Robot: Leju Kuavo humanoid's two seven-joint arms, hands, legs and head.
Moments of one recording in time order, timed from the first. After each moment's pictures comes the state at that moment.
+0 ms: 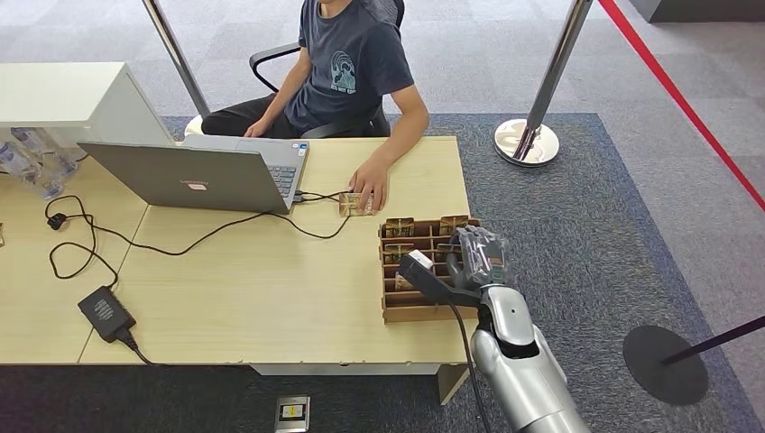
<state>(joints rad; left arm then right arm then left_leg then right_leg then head) -0.12 -0.17 1.02 -0.21 -1.33 0.02 -0.06 -0.36 0.06 0.34 -1.00 1.37 -0.40 -0.02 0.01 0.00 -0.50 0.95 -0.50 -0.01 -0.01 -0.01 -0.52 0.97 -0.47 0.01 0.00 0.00</state>
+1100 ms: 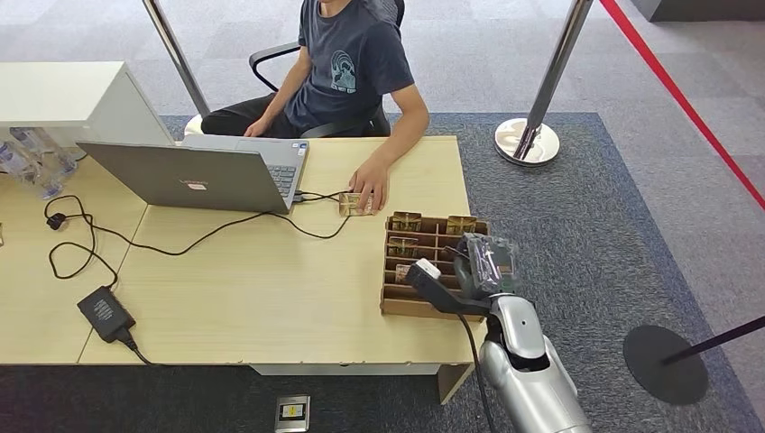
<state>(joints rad) -0.12 -0.17 1.02 -0.21 -1.32 0.02 -0.07 -0.29 0.02 0.34 -1.10 1.37 -0.43 -0.05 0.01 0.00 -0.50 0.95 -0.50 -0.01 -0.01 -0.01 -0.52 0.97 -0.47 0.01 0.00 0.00</state>
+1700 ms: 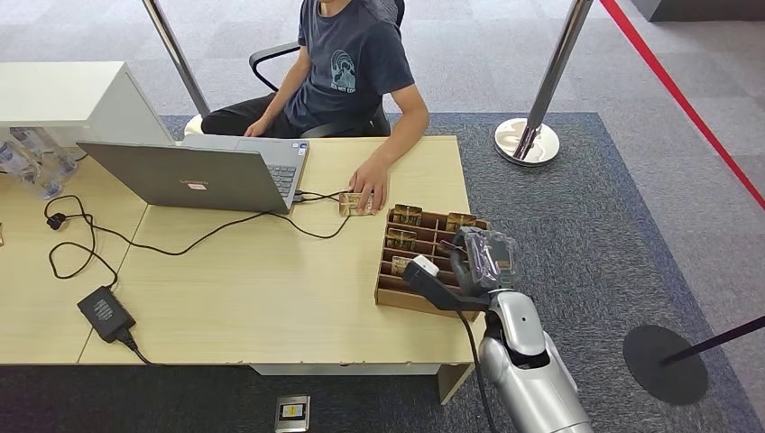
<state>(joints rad) -0.11 -0.17 1.02 -0.21 -1.30 0.04 -0.09 -0.30 0.02 0.35 -1.12 1.35 -0.43 -0.07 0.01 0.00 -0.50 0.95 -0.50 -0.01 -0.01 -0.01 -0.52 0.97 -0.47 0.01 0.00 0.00</state>
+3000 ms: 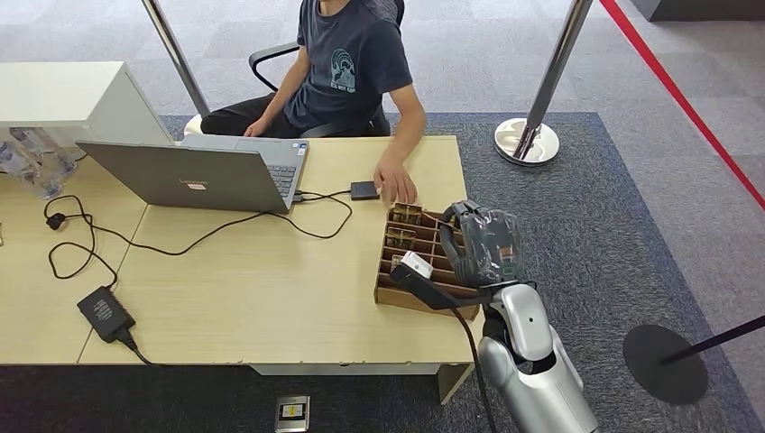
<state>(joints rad) -0.11 -0.17 1.02 -0.21 -1.28 0.05 -0.09 -0.29 0.00 0.43 -1.37 1.35 -0.48 -0.12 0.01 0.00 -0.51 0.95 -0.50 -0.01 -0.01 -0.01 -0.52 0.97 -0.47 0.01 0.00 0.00</state>
